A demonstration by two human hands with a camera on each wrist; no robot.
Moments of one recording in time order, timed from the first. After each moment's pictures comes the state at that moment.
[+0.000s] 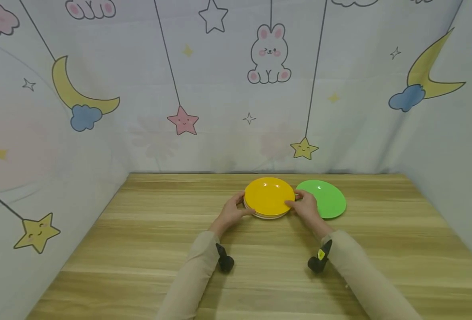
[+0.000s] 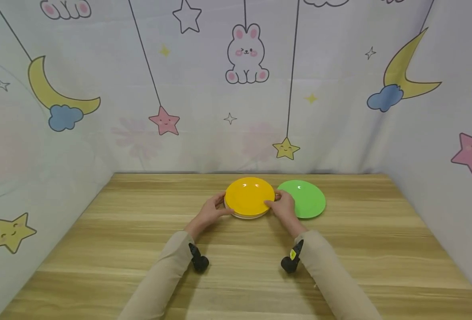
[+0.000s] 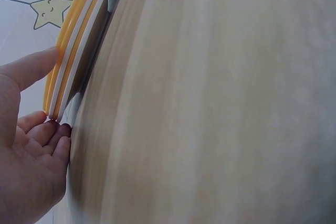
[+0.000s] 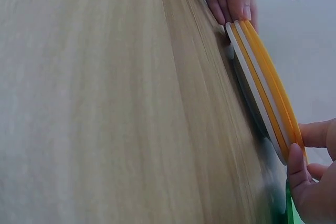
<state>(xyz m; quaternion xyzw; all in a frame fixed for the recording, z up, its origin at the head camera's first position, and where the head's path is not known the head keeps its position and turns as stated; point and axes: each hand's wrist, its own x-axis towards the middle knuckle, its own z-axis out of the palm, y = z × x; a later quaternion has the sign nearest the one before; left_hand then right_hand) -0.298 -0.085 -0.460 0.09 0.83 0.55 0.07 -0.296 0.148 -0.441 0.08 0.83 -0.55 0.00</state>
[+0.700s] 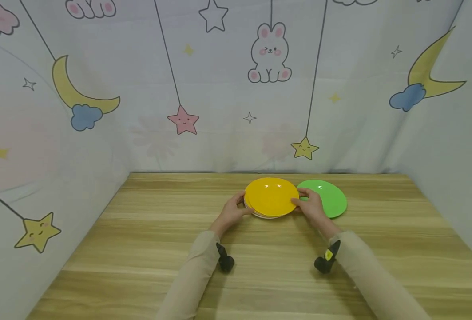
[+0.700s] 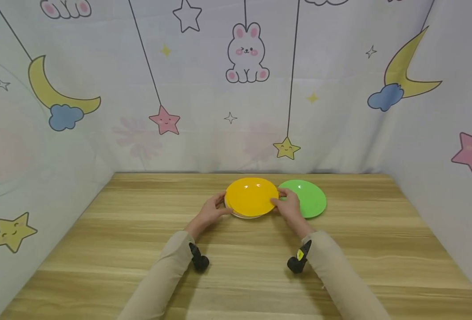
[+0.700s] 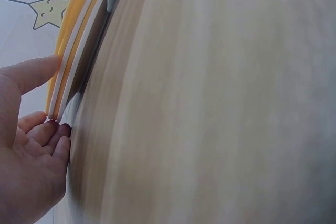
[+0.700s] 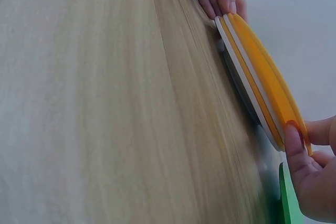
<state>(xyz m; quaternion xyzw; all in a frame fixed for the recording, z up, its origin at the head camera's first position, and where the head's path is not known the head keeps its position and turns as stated) -0.297 -0.084 -0.459 0.08 0.83 0.54 0.07 -0.289 0.162 -0.435 0.04 0.80 -0.60 0.01</state>
